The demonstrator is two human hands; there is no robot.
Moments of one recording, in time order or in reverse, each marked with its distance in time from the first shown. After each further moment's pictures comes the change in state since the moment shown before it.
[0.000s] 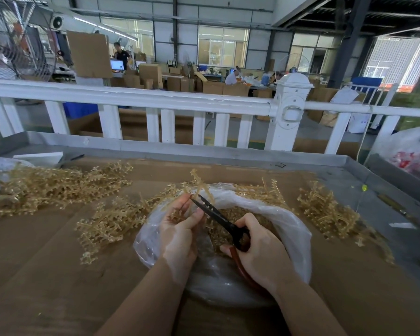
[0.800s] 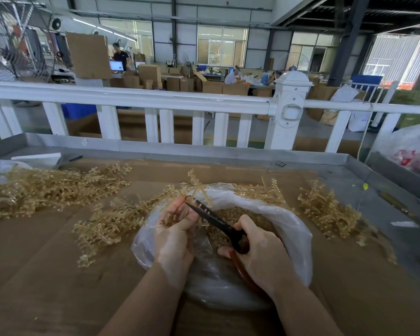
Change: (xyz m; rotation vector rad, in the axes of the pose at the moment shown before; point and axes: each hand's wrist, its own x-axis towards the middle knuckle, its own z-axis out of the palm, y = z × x) left_hand -0.002 0.004 -0.001 0.022 0.063 0.040; right_hand -0.001 0.001 0.000 -0.033 0.004 -0.059
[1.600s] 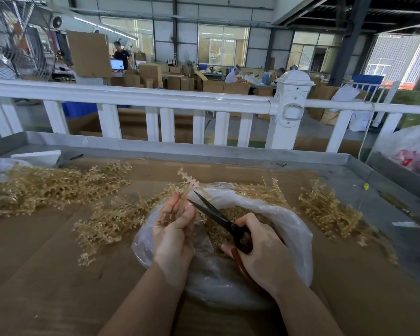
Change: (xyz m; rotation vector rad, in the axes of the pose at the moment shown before) left_hand 0.000 0.002 -0.001 -0.118 0.023 -0.027; right_hand -0.003 0.008 0.005 -0.013 0.049 0.028
